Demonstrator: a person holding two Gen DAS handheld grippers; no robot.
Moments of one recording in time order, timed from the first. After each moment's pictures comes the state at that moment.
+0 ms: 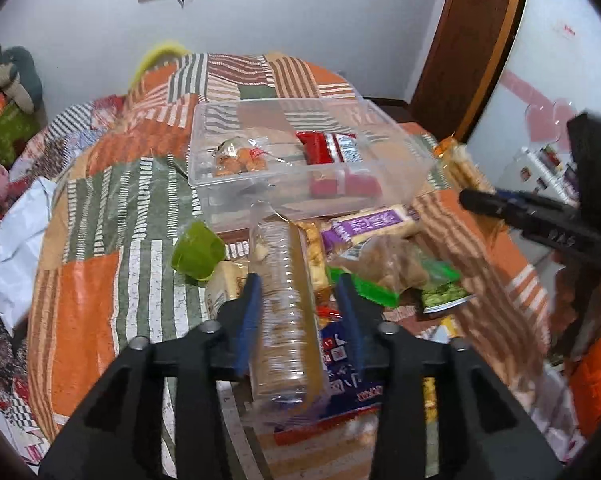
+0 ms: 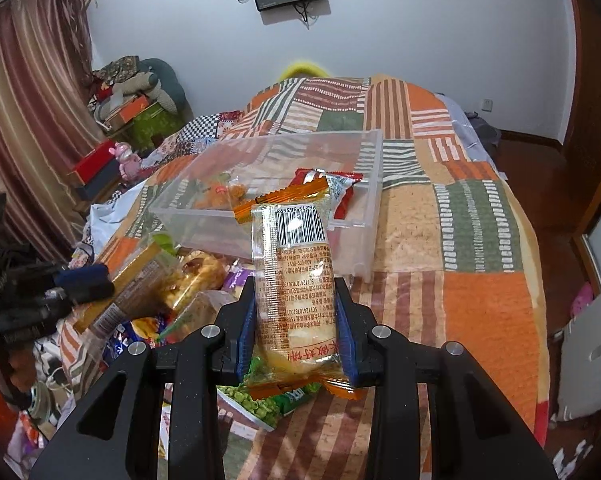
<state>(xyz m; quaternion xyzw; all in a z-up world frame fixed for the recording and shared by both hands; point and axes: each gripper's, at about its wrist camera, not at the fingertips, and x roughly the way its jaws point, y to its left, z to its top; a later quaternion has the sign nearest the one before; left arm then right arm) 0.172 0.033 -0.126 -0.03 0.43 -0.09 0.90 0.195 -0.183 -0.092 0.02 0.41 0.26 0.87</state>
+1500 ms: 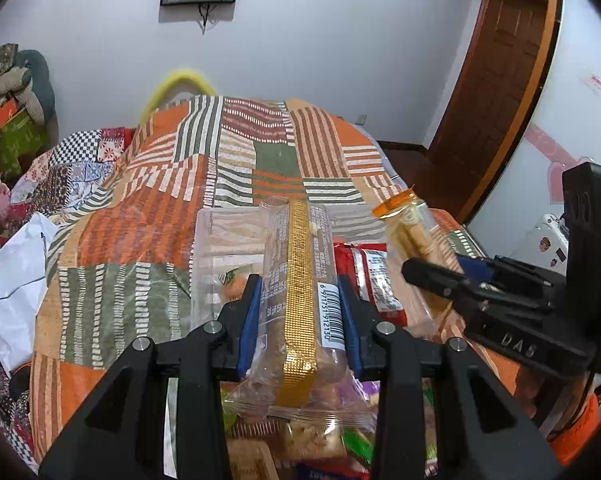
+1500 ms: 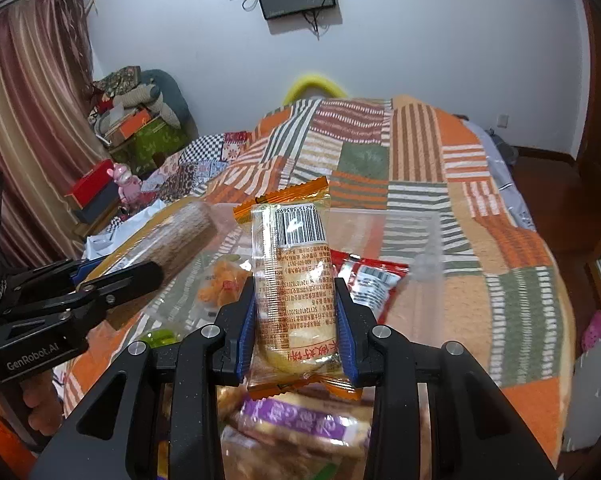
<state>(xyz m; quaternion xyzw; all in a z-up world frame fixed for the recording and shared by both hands) 0.293 0.049 -0.085 -0.07 0.38 -0.07 0.92 0.282 -0.113 -0.080 0.02 0.40 0.28 0.87</state>
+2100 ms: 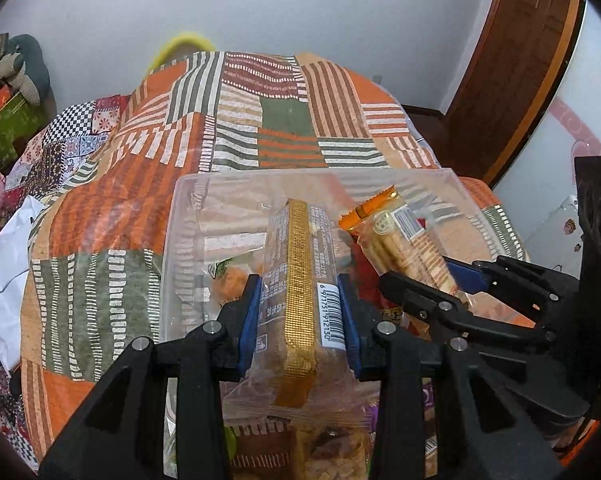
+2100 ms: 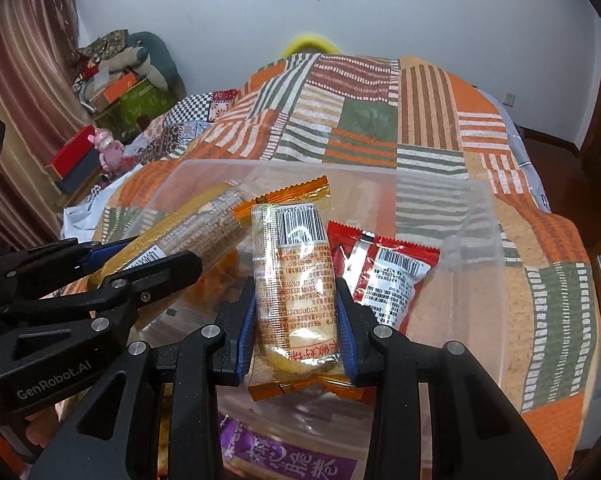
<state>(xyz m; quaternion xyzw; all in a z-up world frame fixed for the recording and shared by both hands) 0.344 0.040 -0.133 -0.05 0.45 -0.05 0.89 0.307 -0.091 -0.119 -0.01 0.45 0.27 0.85</state>
